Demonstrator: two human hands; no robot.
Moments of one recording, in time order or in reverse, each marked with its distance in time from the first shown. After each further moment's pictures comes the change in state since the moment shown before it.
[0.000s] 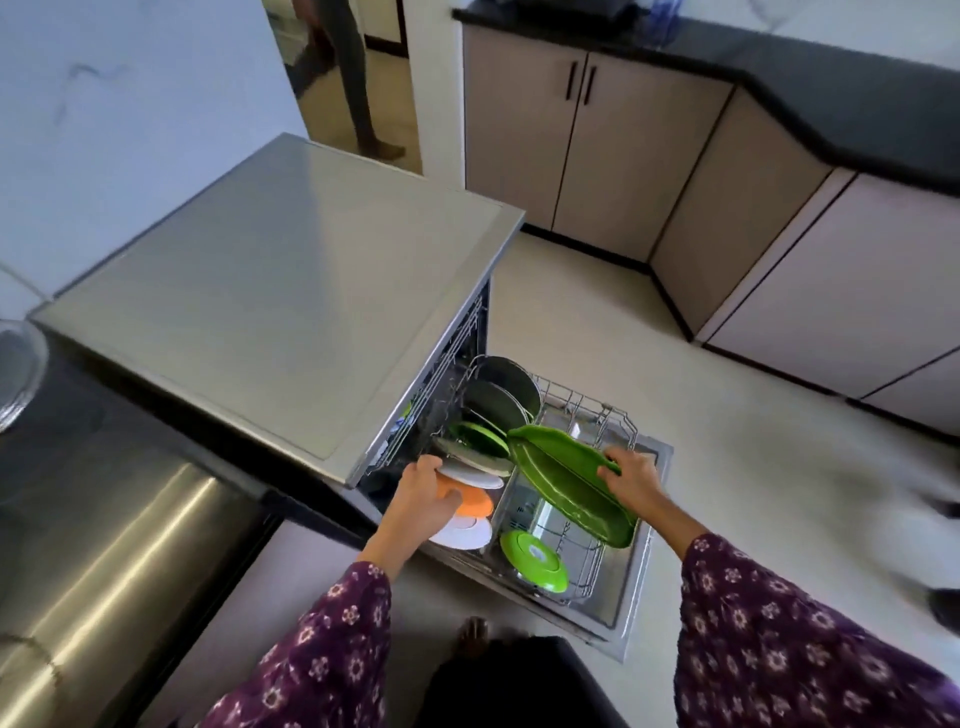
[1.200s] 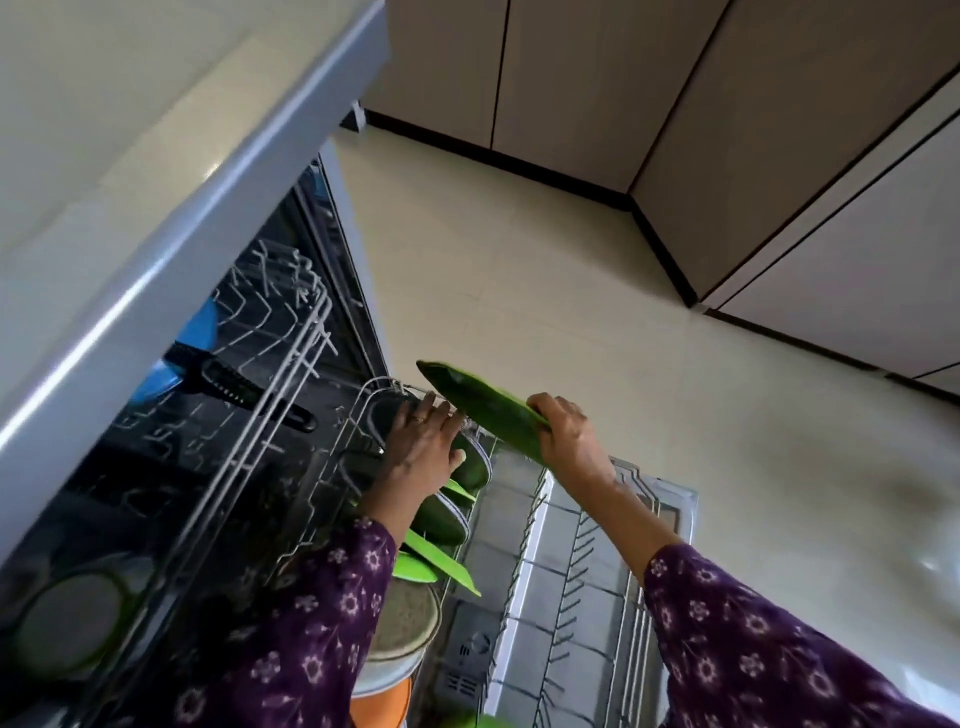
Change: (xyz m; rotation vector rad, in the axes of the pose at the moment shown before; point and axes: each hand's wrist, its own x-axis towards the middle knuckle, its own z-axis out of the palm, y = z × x) left_hand 0.532 0.019 0.189 0.926 0.015 0.522; right_hand 0.429 0.105 0.114 0.007 0.223 -0.297
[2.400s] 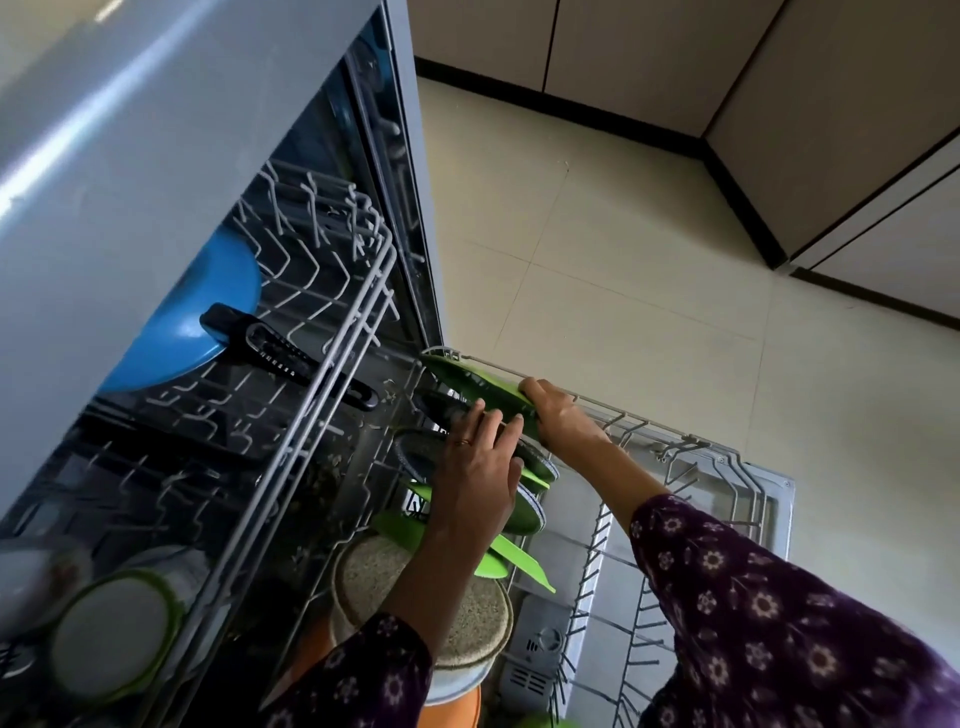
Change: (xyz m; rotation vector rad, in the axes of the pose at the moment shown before) left_hand -0.039 -0.002 0.056 -0.291 0.429 -0.081; right_hand 0.057 0.005 0.131 -0.075 -0.354 -0.010
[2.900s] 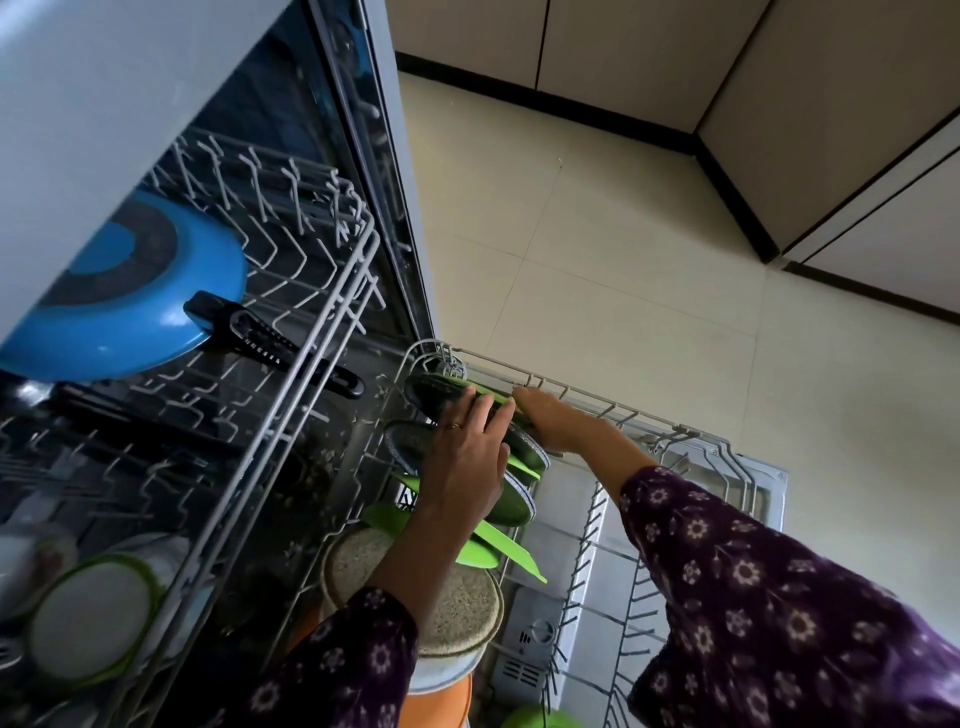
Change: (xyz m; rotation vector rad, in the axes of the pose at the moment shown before) left_hand 0.007 0.002 -0.007 0.029 -0.118 0.012; right_hand 0.002 0.014 0.000 -0.095 -0.238 -0.038
